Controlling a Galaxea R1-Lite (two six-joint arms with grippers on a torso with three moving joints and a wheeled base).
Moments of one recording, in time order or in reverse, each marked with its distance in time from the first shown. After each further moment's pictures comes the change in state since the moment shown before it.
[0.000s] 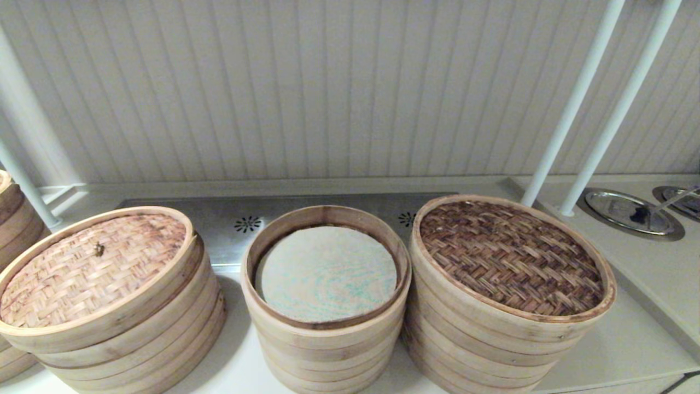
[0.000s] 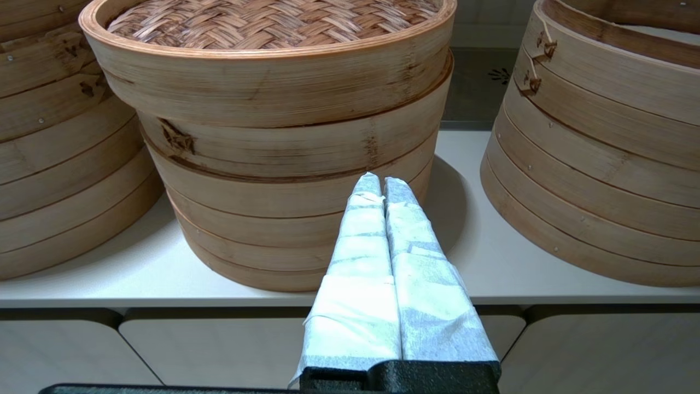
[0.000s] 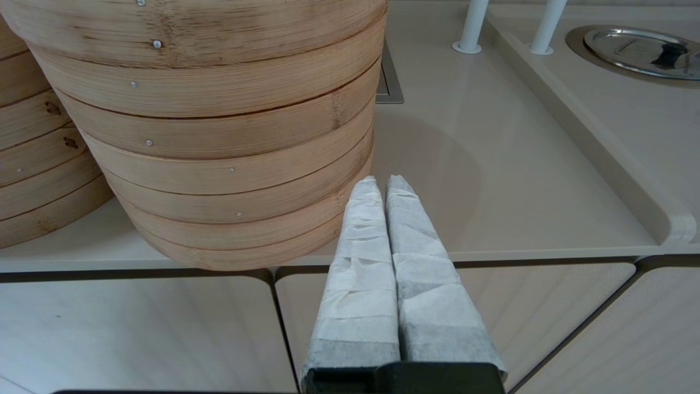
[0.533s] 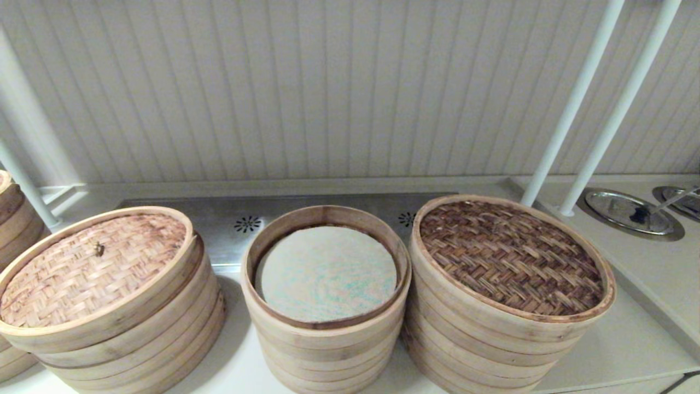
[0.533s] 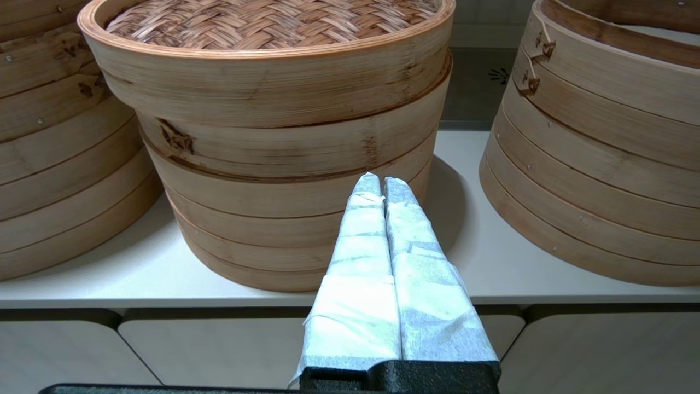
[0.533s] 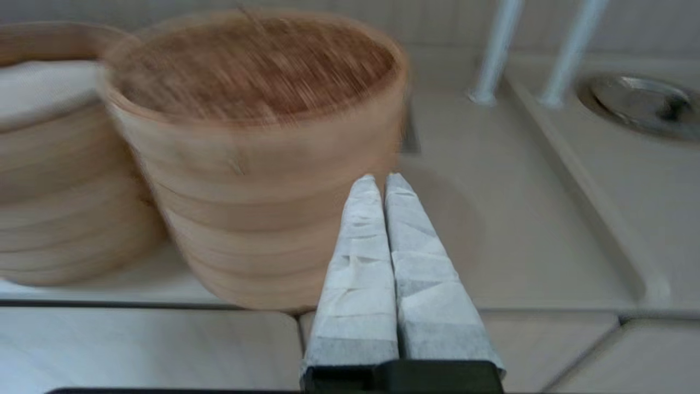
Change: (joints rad) left arm 0.000 0.000 0.000 0.000 0.000 0.000; right arm 0.002 0.239 -0.380 0.078 0.075 -0.001
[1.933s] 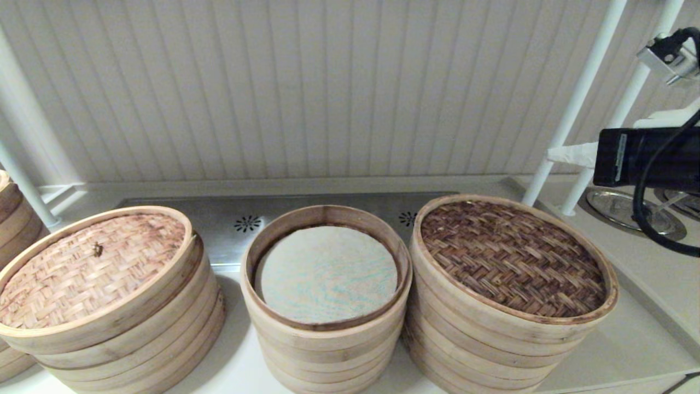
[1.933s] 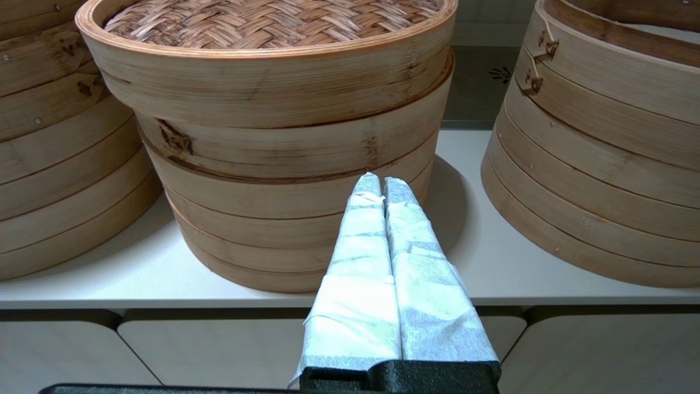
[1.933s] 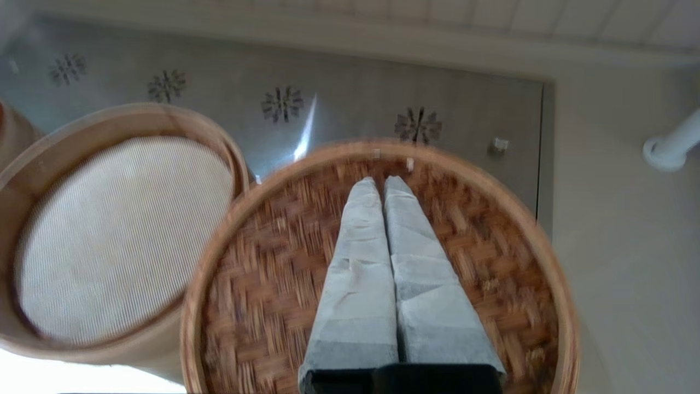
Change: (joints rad) left arm 0.000 0.000 0.000 0.000 0.000 0.000; right arm 0.212 1.106 -0.796 -0.024 0.059 0.059
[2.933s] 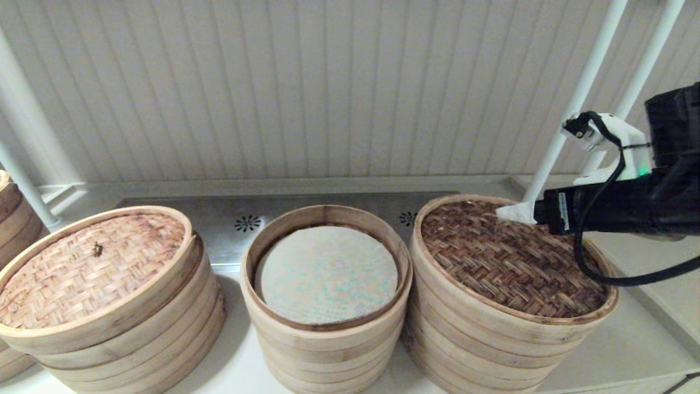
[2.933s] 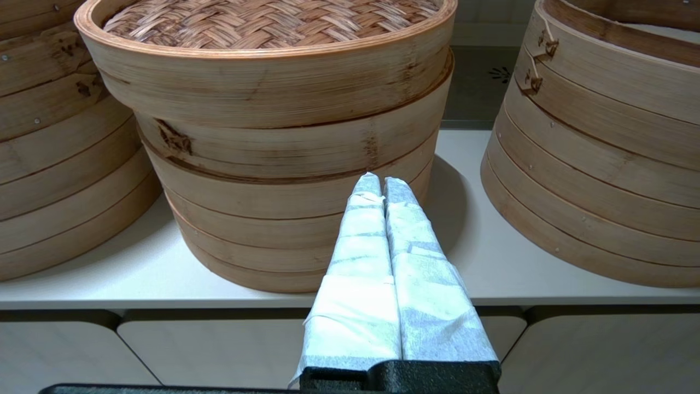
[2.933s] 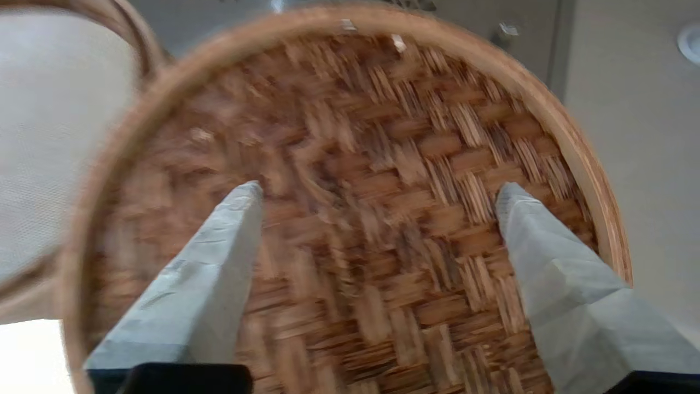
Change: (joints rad) left arm 0.000 0.000 0.000 0.000 0.000 0.000; right arm 0.001 0.118 0.078 0.050 -0.052 -0.053
